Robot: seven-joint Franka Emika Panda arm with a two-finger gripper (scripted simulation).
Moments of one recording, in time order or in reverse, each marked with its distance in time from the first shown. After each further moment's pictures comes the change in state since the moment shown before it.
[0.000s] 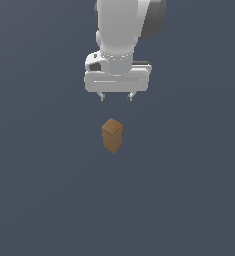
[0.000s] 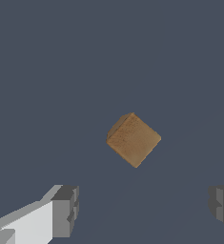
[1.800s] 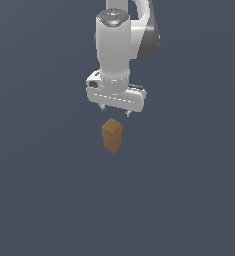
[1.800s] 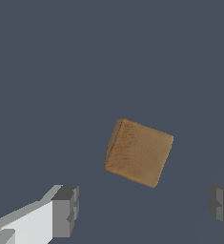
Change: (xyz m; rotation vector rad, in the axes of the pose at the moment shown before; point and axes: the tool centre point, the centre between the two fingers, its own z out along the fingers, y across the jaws) arm 0.013 0.004 0.055 0.021 0.003 0.353
